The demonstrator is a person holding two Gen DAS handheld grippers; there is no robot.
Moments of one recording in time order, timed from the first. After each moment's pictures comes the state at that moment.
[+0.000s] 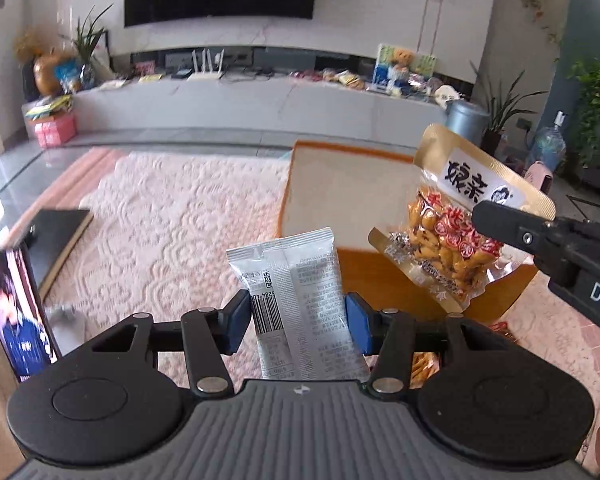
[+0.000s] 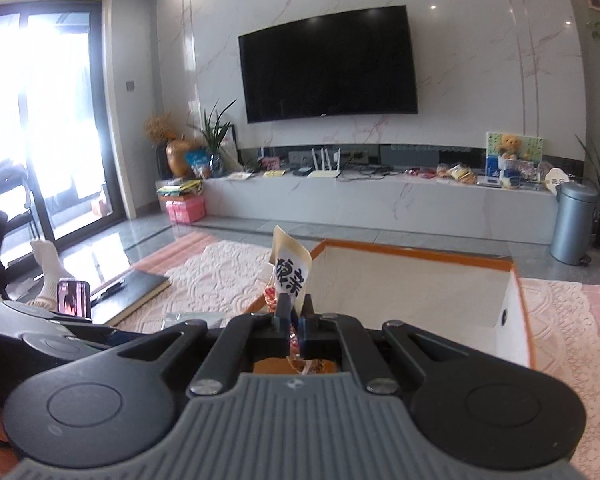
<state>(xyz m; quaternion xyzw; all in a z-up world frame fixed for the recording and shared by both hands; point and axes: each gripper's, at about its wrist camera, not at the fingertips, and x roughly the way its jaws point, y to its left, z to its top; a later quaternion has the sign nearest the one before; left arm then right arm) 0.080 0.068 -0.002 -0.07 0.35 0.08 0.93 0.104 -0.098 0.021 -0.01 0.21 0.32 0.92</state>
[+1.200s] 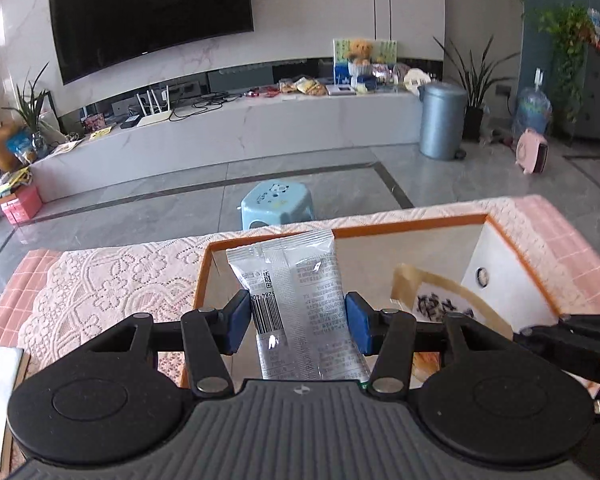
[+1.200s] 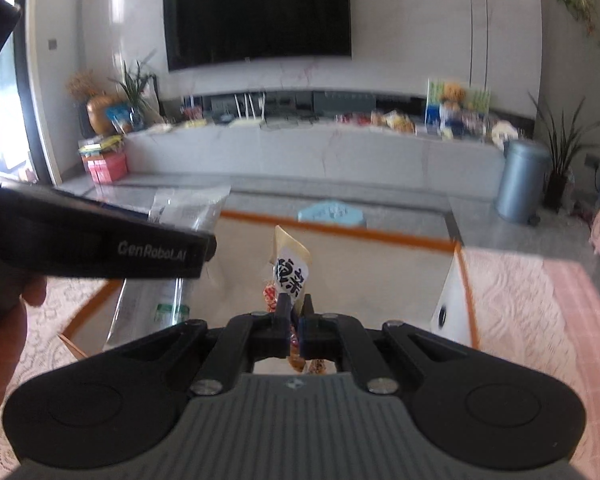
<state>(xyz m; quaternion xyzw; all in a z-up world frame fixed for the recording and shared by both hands) 0.254 0.030 -0.024 0.03 0.35 0.04 0.94 0.250 -0.089 -0.027 -0.05 0.30 0.22 0.93</state>
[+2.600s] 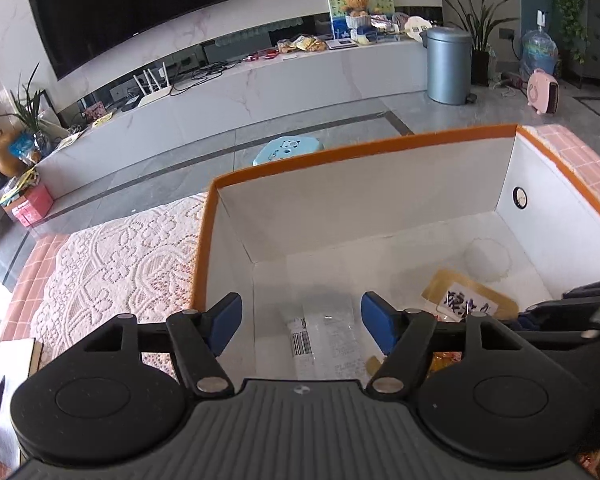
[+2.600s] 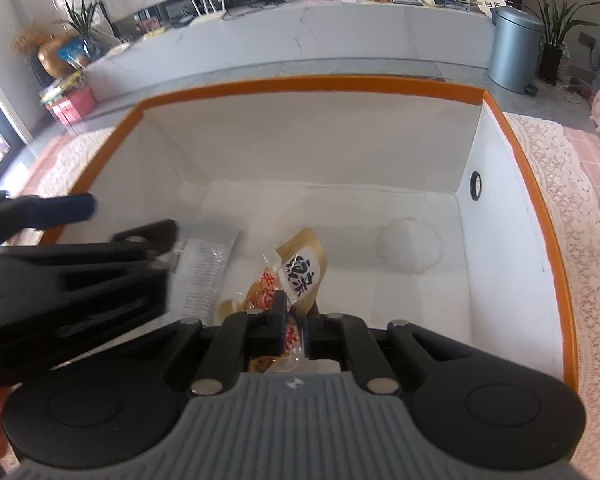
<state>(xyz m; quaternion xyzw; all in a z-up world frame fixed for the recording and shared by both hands) 0.250 0.033 -0.051 0.08 0.40 0.06 0.91 0.302 -0.057 -0.075 -0.02 0.48 0.17 0.86</state>
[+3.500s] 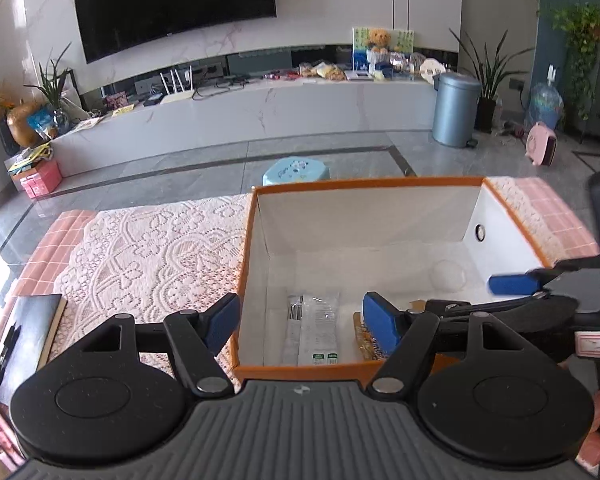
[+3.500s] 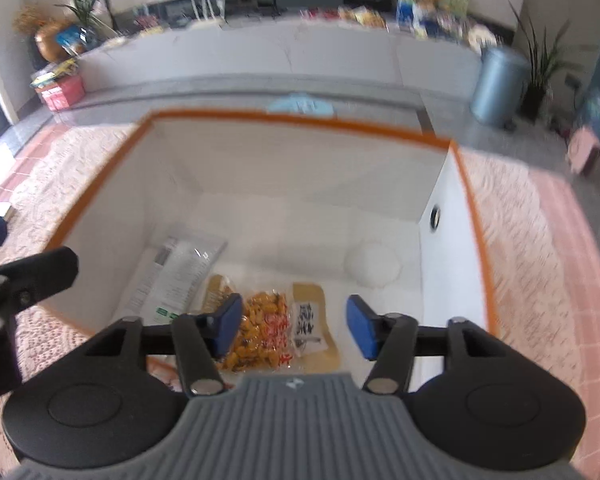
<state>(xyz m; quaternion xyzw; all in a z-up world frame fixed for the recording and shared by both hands) 0.181 0.045 0.003 0.01 0.36 0.07 0.93 0.267 -0.061 -0.037 -0.08 0.43 0.16 0.88</state>
